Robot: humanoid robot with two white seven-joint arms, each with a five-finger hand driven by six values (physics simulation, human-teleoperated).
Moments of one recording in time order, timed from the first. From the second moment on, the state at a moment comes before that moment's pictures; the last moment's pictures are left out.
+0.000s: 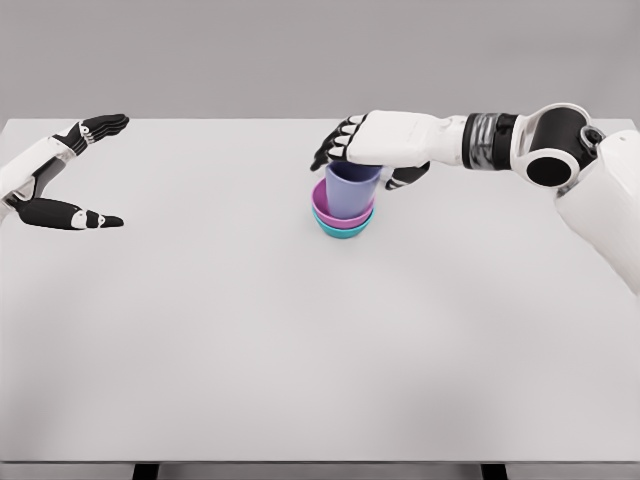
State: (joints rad) left arm -0.31 0.74 -0.21 -1.31 0.43 -0.61 -0.61; right arm -0.90 -0.48 0.72 -1.32 0.51 -0.61 0.61
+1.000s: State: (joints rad) left arm -0.31 0.74 -0.21 -1.31 0.42 -0.61 -0.61; right arm -0.81 -0.72 0.54 -1.13 0.38 -0.61 0.61
